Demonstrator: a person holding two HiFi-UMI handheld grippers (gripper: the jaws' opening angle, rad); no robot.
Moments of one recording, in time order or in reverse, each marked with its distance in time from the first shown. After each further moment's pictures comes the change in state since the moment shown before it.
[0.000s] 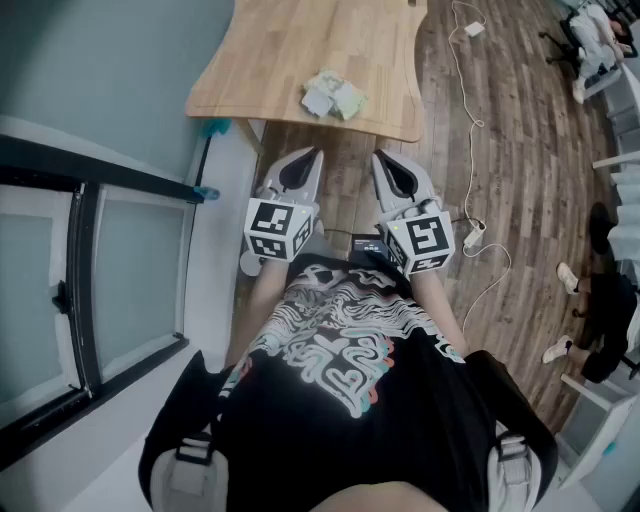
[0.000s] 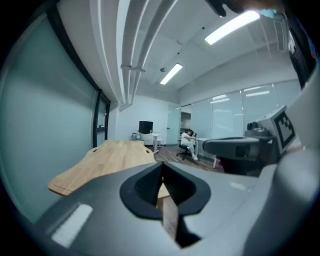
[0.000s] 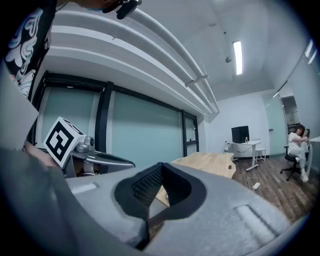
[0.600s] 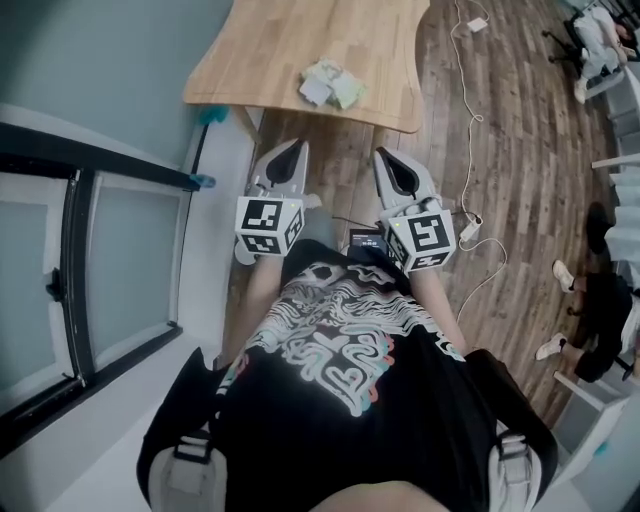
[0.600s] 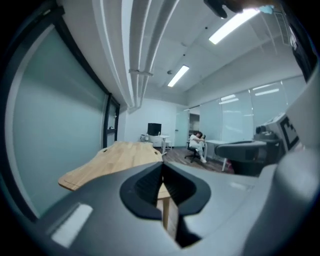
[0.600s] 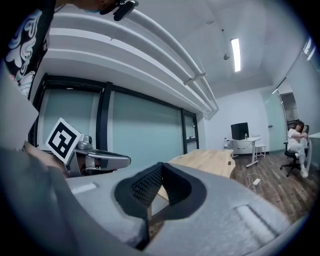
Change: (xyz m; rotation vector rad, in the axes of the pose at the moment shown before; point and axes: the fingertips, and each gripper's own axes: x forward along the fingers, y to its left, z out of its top) left arm -0.018 0.012 -0.005 -0.029 -0.026 0.104; right arm -0.016 -0.001 -0.013 0.028 0.022 -0.002
